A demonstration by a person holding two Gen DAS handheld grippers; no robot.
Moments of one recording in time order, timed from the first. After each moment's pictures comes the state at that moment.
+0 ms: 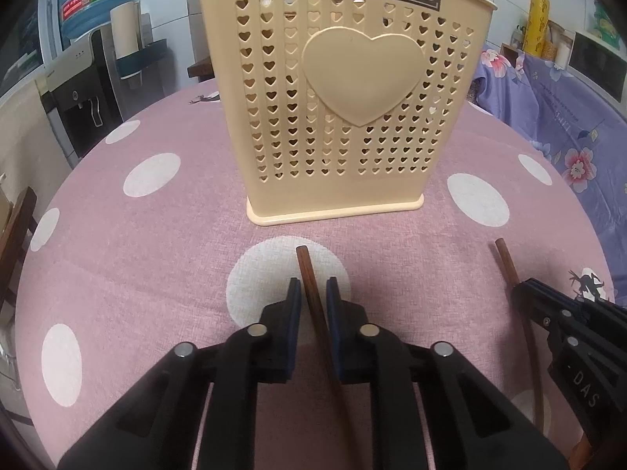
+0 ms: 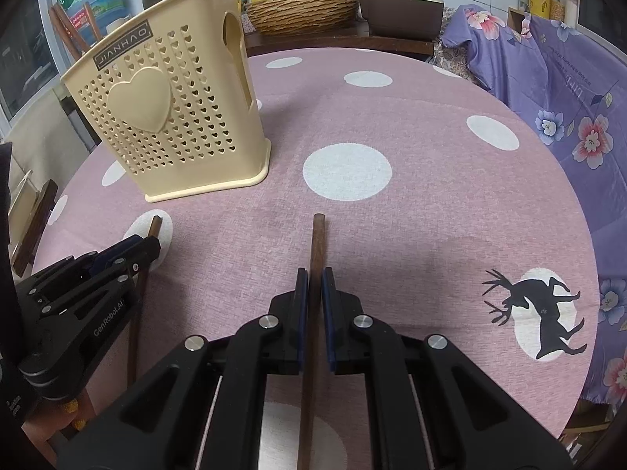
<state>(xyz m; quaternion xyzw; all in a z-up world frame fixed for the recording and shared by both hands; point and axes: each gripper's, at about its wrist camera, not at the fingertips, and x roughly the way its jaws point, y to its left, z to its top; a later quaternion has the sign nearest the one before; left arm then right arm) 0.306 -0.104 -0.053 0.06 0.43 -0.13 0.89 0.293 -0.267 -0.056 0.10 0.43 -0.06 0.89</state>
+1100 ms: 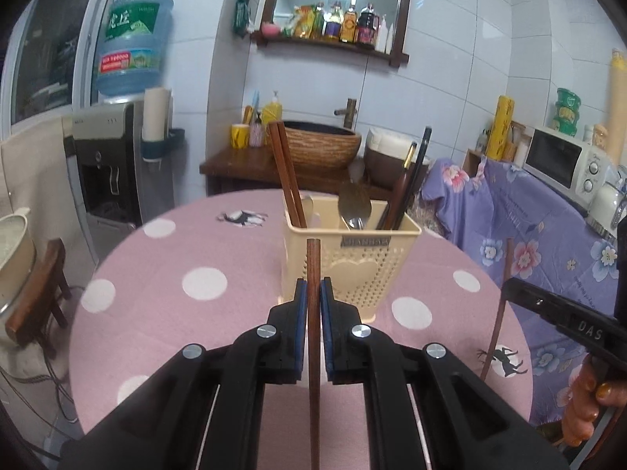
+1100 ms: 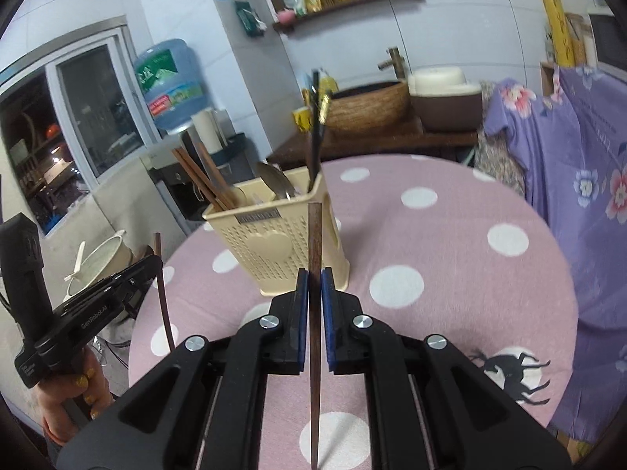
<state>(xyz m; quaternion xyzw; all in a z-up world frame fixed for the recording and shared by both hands) 0.249 -0.045 0.080 -0.02 0.26 -0.17 0.95 0.239 -0.286 0.081 0.14 0.27 0.07 0.95</state>
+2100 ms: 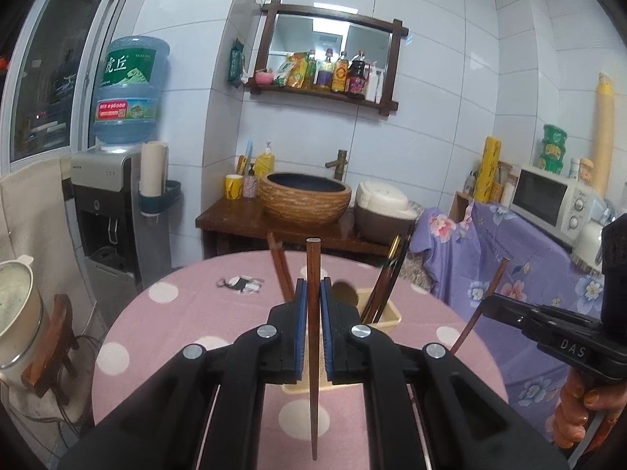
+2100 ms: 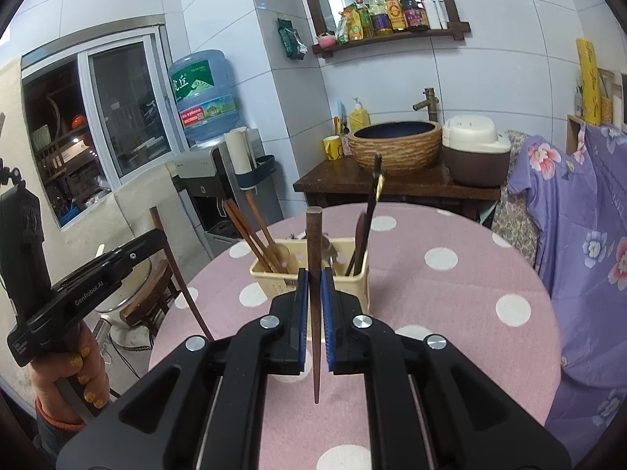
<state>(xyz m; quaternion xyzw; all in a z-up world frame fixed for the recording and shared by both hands) 0.253 -0.029 0.162 -0.04 0.19 -0.20 0.96 0.255 -0.268 0.168 0.10 0.24 0.10 0.96</state>
